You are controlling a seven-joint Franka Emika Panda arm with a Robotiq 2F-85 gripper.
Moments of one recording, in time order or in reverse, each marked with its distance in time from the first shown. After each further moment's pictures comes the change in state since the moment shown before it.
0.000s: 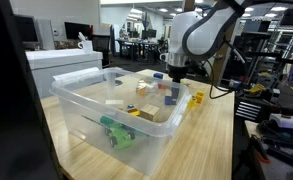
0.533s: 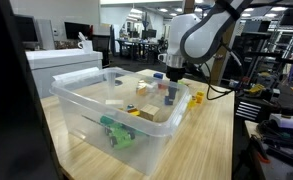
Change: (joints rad) arm 0.000 0.033 0.001 0.017 0.000 0.053 0.000
